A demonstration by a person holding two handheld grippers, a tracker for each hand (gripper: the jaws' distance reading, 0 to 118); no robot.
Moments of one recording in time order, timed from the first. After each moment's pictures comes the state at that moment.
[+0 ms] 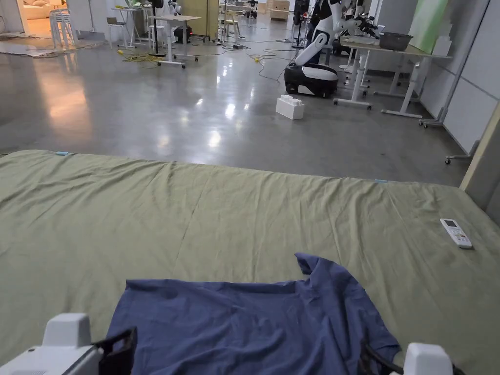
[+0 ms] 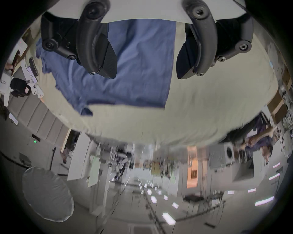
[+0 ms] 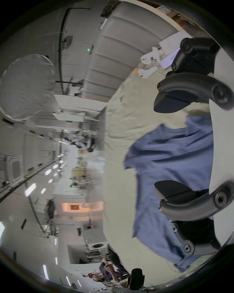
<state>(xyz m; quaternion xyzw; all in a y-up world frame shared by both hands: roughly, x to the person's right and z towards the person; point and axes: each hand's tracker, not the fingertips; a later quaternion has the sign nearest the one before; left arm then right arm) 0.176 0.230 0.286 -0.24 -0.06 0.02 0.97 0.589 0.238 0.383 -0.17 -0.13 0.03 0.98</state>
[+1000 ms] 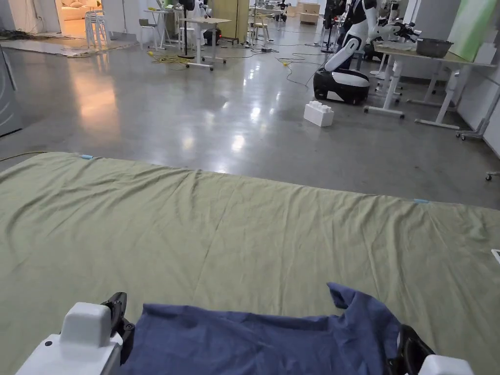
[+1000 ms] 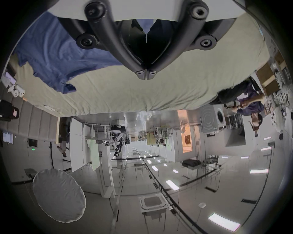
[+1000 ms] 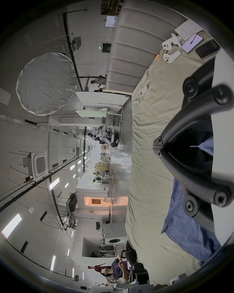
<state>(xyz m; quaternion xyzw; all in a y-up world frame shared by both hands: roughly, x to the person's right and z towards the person) 0.169 0.227 0.221 -0.11 -0.01 -0.07 0.99 0.550 0.251 0.308 -0.07 -0.11 0.05 0.99</state>
